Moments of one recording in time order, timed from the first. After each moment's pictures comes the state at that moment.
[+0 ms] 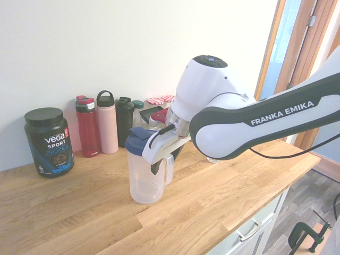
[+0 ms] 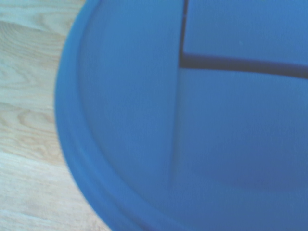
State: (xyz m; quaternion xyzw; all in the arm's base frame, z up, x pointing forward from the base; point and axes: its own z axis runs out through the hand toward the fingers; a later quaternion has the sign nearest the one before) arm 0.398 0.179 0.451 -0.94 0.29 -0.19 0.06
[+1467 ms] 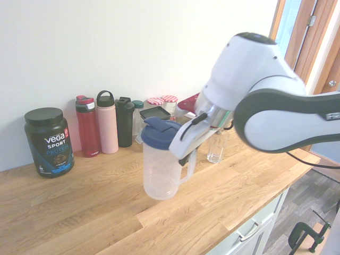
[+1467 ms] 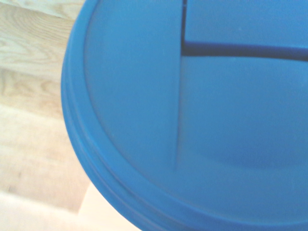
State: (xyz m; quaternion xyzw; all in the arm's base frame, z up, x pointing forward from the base) arm 0.305 0.145 0.511 -0.94 0.28 -0.19 0.06
